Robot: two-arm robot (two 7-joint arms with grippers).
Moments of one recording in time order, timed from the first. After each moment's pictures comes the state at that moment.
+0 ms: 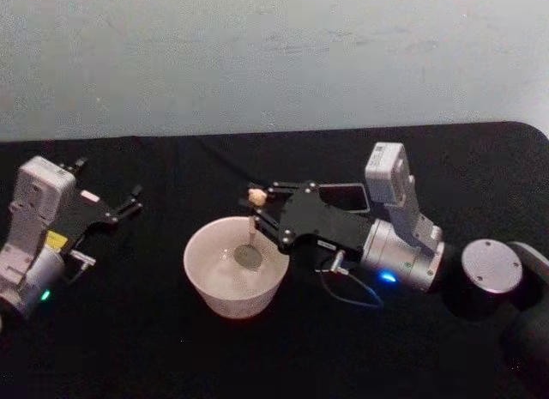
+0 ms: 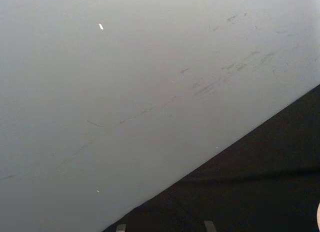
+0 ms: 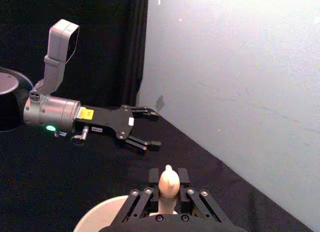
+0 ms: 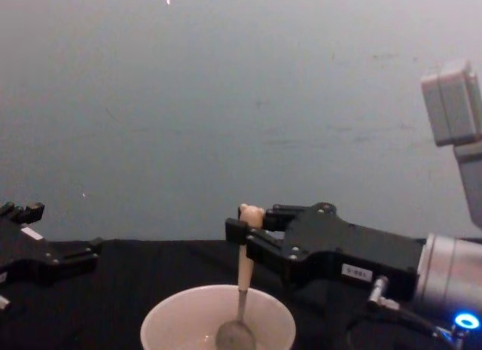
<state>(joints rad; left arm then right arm) -0.20 0.60 0.45 -1.41 -0.25 -0.12 0.03 0.42 0.32 -0.57 -1.20 0.38 -0.29 0.71</state>
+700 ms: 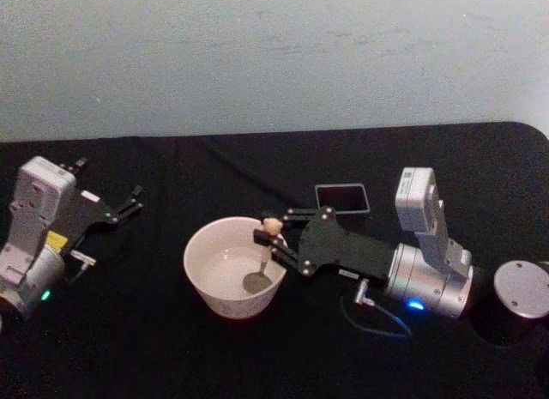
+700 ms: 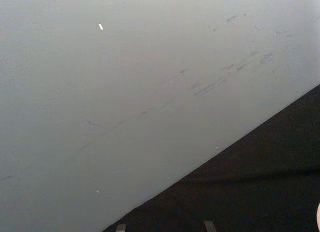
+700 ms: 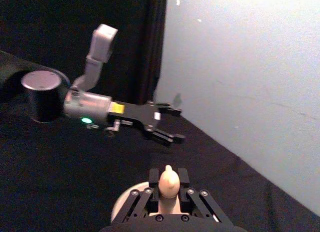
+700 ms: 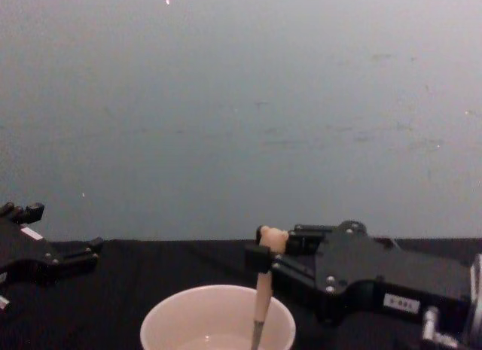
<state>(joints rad) -0.20 0.60 0.45 -1.41 -0.25 -0.12 0.03 0.32 0.41 -0.55 -1.35 0.41 -0.27 0.75</state>
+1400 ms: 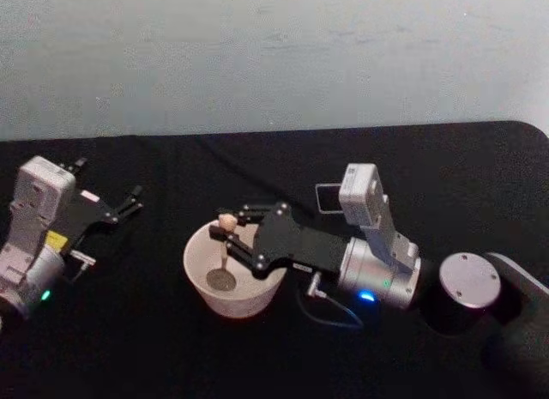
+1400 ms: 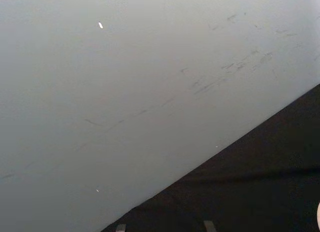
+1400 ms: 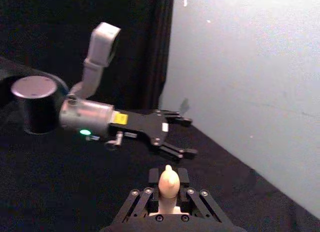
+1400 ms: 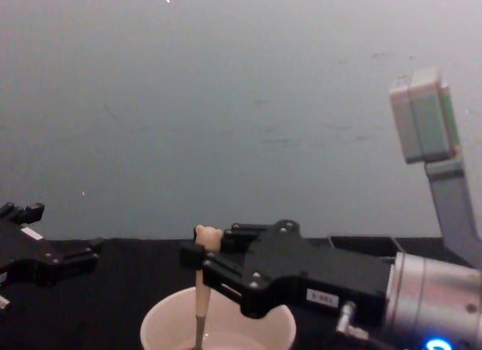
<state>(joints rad) -0.20 0.60 0.45 -1.41 -0.25 -0.12 0.03 0.40 0.31 -0.62 -1.24 0.38 -0.29 0.72</state>
